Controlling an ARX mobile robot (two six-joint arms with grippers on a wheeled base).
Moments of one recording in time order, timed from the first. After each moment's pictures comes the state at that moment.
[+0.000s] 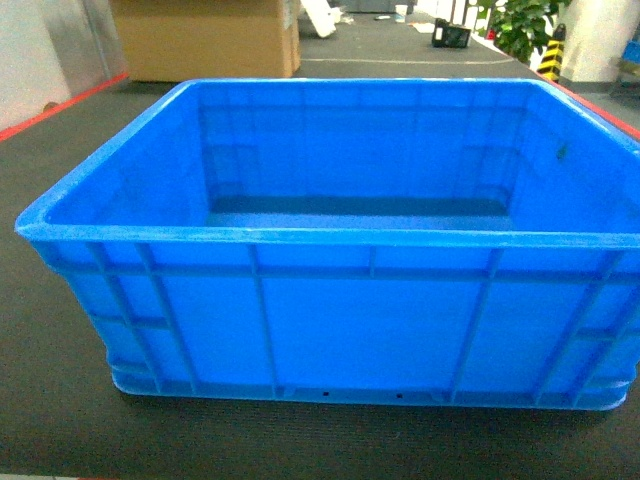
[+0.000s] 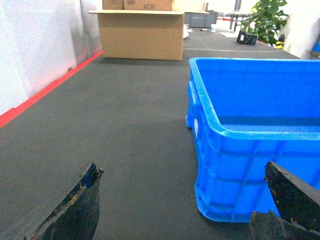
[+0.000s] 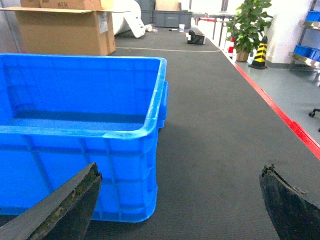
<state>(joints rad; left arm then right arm) 0.00 0.01 0.02 0.00 0.00 0.00 0.00 0.00 0.01 -0.01 0.00 0.00</state>
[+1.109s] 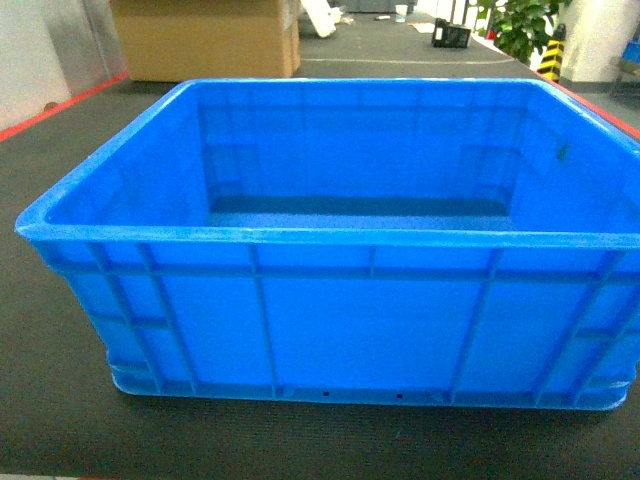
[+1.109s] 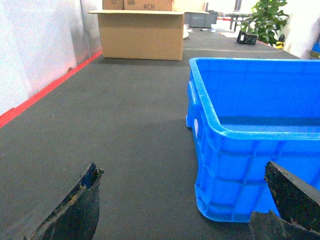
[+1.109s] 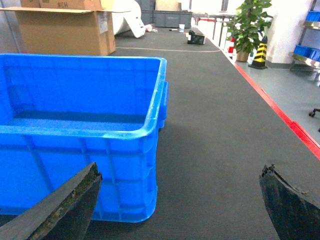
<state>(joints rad) 0.00 0.01 0.02 0.00 0.00 0.00 0.00 0.00 0.01 -0.01 0.00 0.00</state>
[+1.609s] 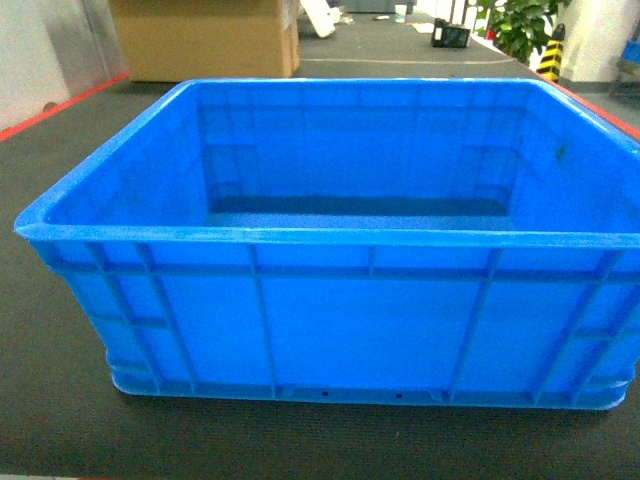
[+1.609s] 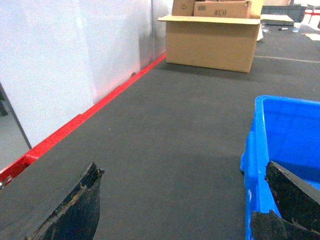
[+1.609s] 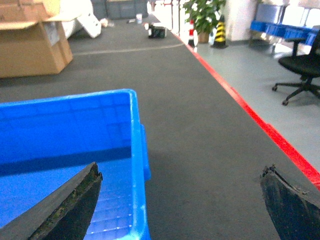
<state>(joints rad) -0.23 0.79 0.35 0.41 -0.55 -0.01 0.22 0.71 0.35 0.31 0.46 0.11</state>
